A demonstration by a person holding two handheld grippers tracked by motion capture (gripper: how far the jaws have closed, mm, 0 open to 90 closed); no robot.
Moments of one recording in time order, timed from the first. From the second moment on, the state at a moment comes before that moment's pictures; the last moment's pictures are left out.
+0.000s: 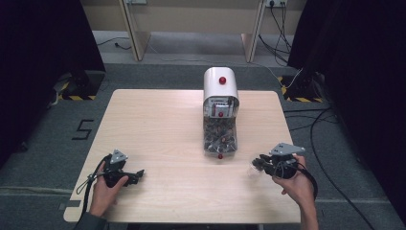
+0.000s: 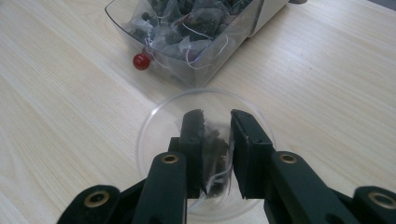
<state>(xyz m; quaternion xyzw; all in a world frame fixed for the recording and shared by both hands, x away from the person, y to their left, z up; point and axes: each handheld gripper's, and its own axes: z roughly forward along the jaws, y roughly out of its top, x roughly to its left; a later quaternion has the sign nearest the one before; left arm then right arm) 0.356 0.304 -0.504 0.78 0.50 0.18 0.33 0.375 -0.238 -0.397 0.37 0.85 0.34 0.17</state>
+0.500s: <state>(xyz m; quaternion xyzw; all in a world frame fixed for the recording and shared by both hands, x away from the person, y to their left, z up) 0.356 0.304 -0.504 0.78 0.50 0.18 0.33 0.371 -0.241 -0.388 0.36 0.84 0.36 0.18</state>
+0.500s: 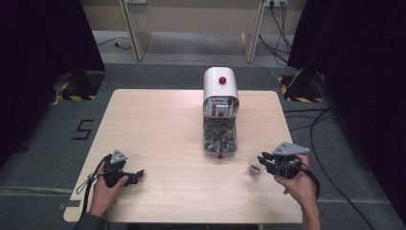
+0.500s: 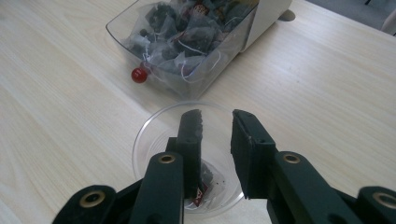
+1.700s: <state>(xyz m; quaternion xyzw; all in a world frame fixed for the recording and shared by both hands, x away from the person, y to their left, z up) 0.356 0.304 -0.504 0.78 0.50 0.18 0.33 0.378 -0.265 -0.384 0.42 0.79 0.38 0.24</state>
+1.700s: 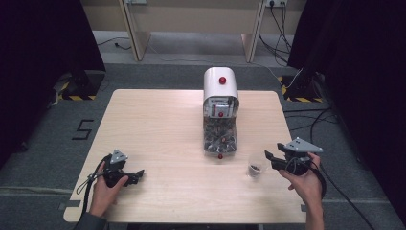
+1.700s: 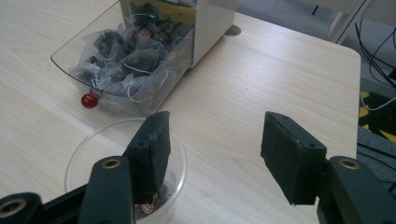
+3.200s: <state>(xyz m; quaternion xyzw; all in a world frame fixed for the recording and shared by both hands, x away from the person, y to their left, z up) 0.356 0.304 -0.504 0.78 0.50 0.18 0.33 0.393 -0.300 -0.410 0.49 0.77 0.34 0.24</state>
